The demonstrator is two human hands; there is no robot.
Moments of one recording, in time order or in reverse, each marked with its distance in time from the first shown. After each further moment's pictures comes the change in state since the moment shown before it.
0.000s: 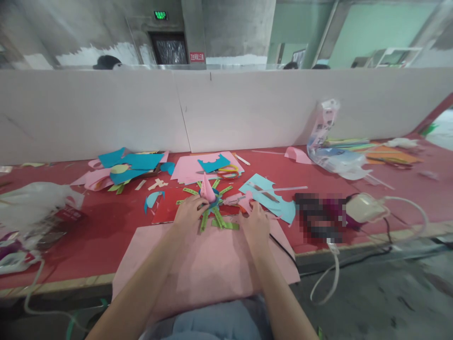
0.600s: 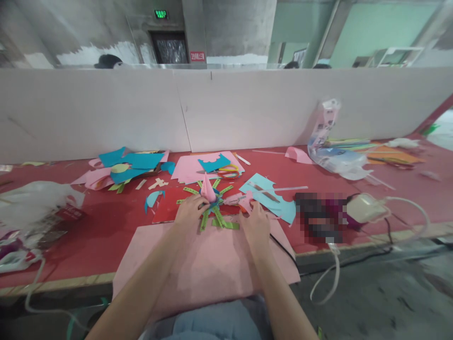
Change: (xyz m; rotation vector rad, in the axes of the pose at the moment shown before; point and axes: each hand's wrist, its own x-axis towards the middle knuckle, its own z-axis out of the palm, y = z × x) left_hand 0.001 -0.001 0.000 -0.010 -0.008 -0.003; right_hand 0.000 0.001 0.000 0.012 -0.006 -0.010
